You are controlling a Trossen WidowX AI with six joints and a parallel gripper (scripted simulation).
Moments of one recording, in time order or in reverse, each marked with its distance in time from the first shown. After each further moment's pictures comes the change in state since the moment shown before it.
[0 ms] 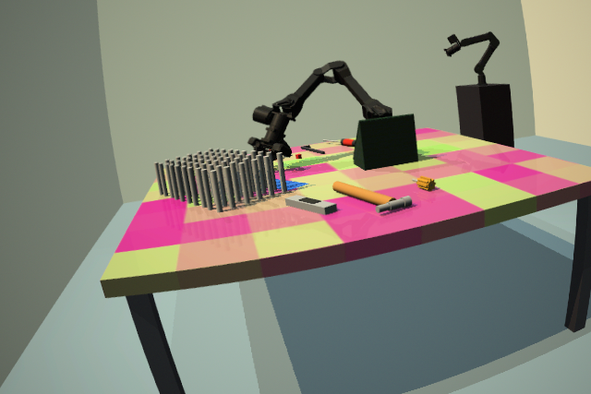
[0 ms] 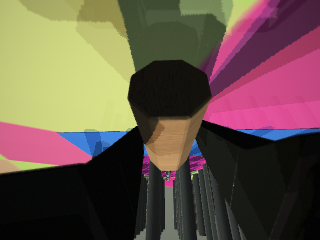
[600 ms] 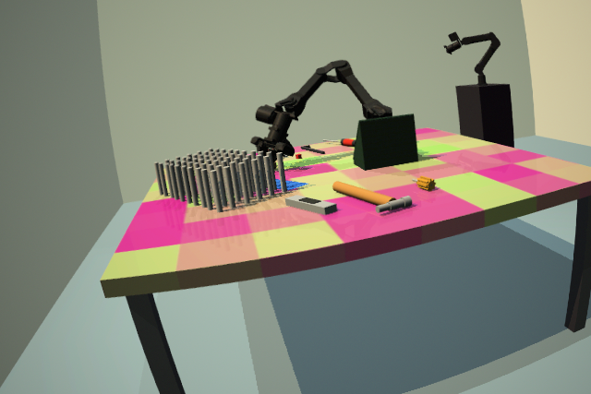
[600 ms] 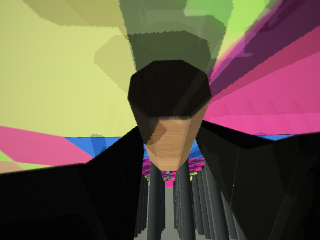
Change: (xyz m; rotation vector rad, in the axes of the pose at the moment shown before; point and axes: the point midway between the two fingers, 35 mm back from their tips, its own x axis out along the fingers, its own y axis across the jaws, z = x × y) arm -0.007 0.000 0.011 -0.001 -0.001 0.000
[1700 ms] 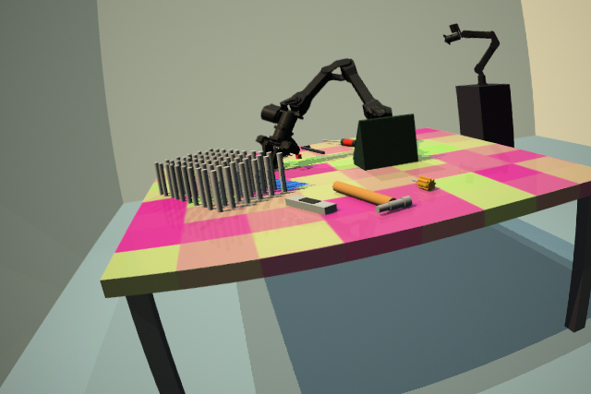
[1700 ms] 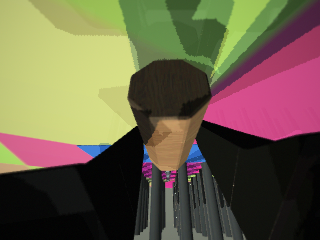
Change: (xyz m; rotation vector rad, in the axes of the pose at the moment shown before) arm -0.013 0.000 0.020 -0.001 -0.002 0.000
